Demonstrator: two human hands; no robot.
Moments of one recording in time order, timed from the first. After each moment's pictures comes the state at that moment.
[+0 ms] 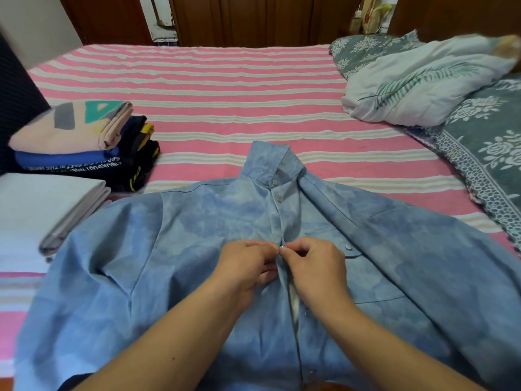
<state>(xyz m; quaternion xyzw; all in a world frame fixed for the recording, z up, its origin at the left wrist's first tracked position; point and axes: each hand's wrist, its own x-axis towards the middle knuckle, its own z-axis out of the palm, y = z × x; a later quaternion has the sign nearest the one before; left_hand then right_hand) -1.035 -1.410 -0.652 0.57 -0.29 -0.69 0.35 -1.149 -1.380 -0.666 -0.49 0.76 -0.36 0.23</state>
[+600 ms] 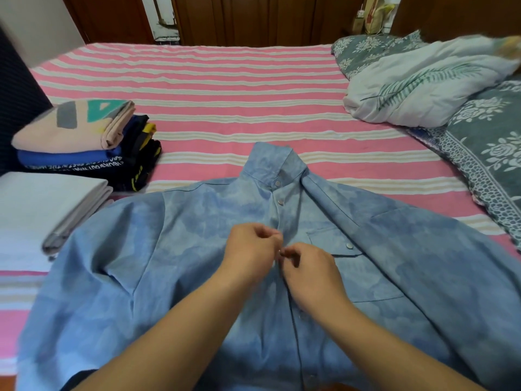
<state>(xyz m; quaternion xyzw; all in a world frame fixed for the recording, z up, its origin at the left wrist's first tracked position) -1.035 -1.423 -0.648 0.63 -0.50 -0.50 0.32 -1.150 -1.378 -0.671 -0.58 0.74 -0.27 0.21</state>
